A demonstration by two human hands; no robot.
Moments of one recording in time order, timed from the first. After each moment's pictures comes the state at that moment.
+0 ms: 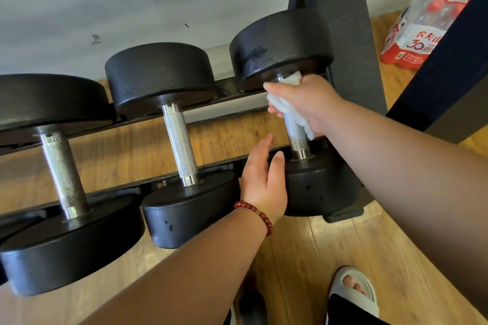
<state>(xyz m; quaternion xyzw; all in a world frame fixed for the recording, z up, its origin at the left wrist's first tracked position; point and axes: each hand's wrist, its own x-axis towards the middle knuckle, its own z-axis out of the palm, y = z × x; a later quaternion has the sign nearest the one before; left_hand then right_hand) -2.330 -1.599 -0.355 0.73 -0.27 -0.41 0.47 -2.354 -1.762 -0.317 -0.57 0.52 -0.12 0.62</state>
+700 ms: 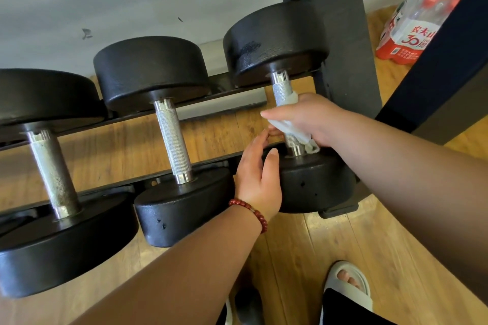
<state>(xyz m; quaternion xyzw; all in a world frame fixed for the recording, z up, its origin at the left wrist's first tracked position) -2.330 -1.601 -0.359 0.73 -0.28 -0.39 0.48 -2.372 -1.752 -0.328 -0.59 0.53 0.00 0.61</state>
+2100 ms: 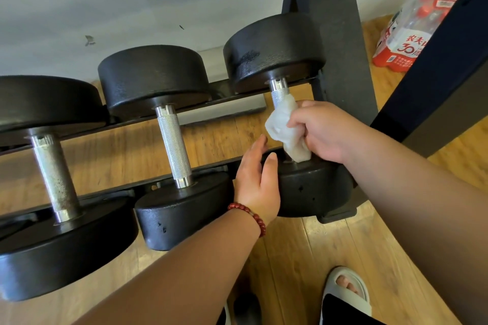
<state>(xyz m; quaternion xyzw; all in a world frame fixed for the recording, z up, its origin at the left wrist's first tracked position) -2.330 -1.599 -0.346 0.74 -0.27 -0.40 0.46 -2.392 -1.745 -0.316 -0.50 0.53 -0.05 0.68</state>
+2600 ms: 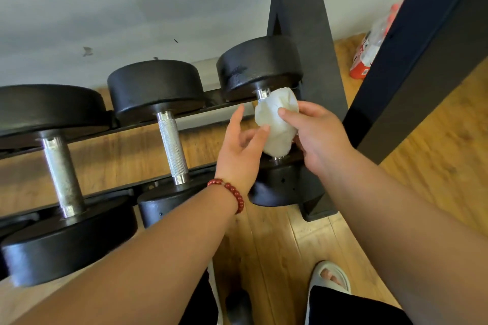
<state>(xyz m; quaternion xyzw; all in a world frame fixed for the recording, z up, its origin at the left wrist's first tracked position) -2.311 -1.609 -0.277 0.69 -0.24 -0.45 0.51 -2.402 -1.700 -0.266 -0.42 0.57 -0.28 0.65</state>
